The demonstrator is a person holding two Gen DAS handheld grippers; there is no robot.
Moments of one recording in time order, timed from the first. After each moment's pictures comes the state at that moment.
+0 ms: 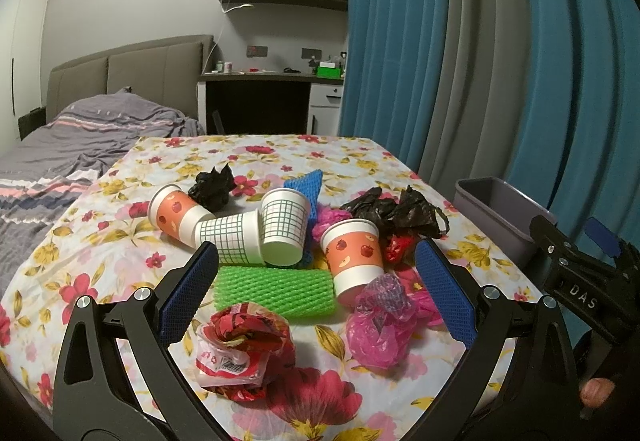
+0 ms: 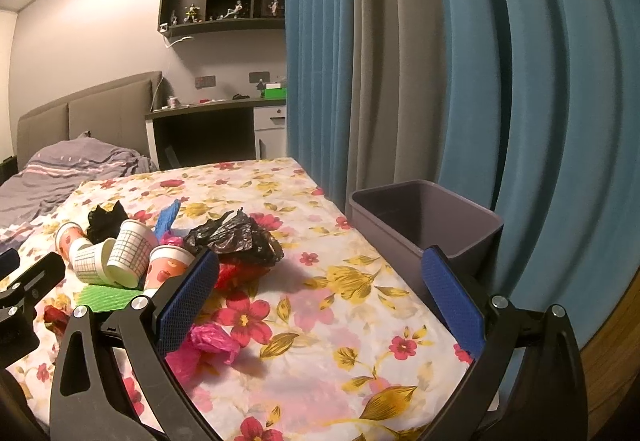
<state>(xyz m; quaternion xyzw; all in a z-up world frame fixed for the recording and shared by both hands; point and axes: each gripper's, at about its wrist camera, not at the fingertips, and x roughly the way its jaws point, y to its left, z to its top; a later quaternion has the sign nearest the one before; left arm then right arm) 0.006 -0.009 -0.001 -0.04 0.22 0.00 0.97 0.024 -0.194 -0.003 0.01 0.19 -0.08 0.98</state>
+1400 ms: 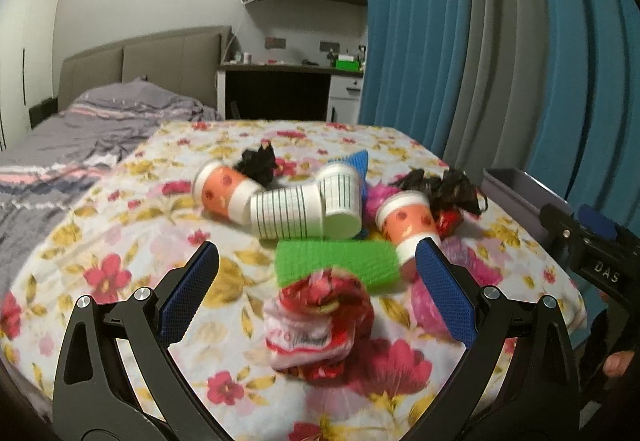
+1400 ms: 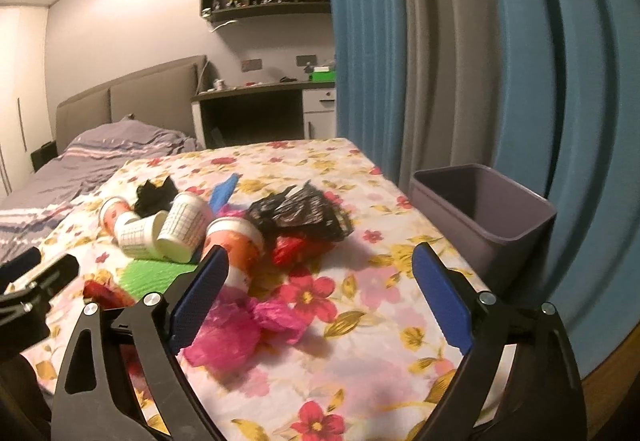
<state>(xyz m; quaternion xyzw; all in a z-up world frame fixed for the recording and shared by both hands) -0.013 0.049 -0.031 -0.05 0.23 0.02 0.97 0.024 -0.160 -0.023 0.02 0.22 0.02 0.98</state>
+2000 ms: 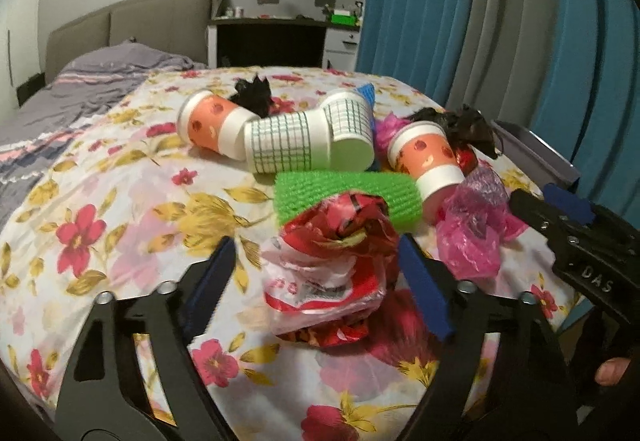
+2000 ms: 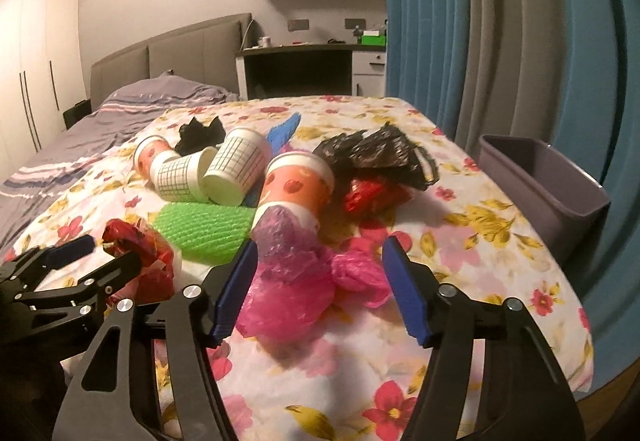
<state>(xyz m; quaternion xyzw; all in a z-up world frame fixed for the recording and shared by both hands) 0.004 0.060 -0.078 -0.06 0.31 0.00 0.95 0.040 -0.115 -0.063 0.00 0.28 0.09 0.96</state>
